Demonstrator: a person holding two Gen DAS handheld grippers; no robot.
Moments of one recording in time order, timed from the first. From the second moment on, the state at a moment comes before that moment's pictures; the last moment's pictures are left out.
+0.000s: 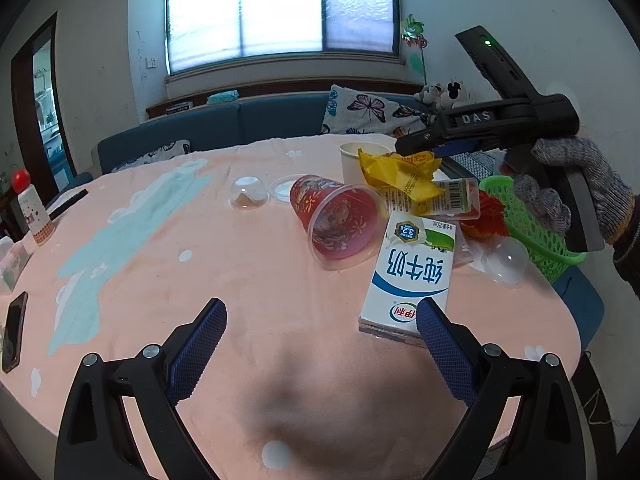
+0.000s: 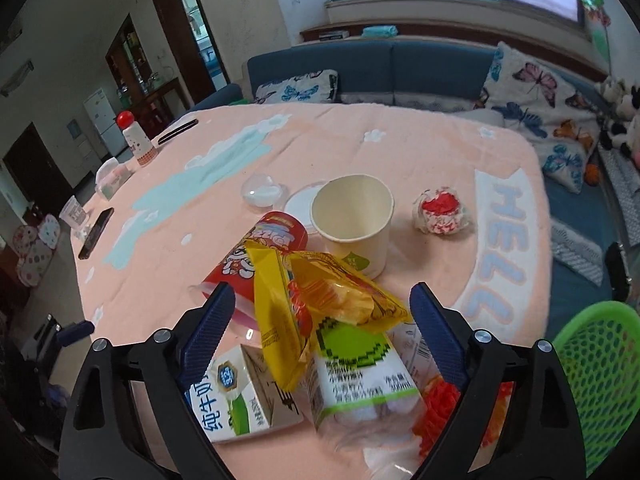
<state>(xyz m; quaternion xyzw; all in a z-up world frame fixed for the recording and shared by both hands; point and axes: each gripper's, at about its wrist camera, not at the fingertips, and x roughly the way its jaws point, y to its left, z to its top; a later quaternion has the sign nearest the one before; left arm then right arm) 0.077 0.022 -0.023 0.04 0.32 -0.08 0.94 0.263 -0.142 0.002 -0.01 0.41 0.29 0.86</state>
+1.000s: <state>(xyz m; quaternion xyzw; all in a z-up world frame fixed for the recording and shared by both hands) 0.120 -0.016 -0.034 0.05 0.35 -0.13 0.93 0.266 -0.141 -0.004 -0.03 0.41 0.30 0.86</state>
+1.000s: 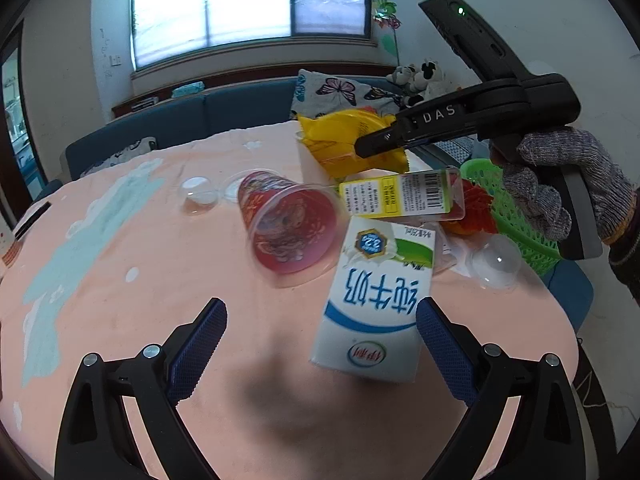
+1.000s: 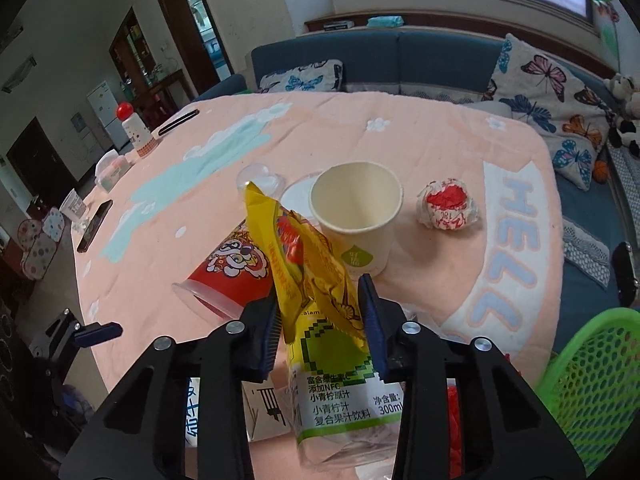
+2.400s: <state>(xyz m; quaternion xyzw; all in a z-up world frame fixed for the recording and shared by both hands) 0.124 -0.062 -0.005 0.04 0.35 -0.24 0.91 0.167 -0.351 -0.012 0.08 0.38 0.05 0.92</state>
